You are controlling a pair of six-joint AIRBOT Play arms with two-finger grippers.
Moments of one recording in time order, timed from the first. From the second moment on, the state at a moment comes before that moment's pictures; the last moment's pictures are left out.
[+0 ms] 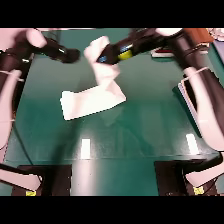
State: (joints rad) left arm -0.19 -1.61 1.84 1.35 -1.08 -1.56; right arm 0.49 -1.68 1.96 -0.68 1.18 1.29
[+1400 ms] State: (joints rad) left arm -0.16 -1.42 1.84 1.38 -1.09 -1.51; right arm 0.30 -1.98 1.61 -0.60 1.16 1.29
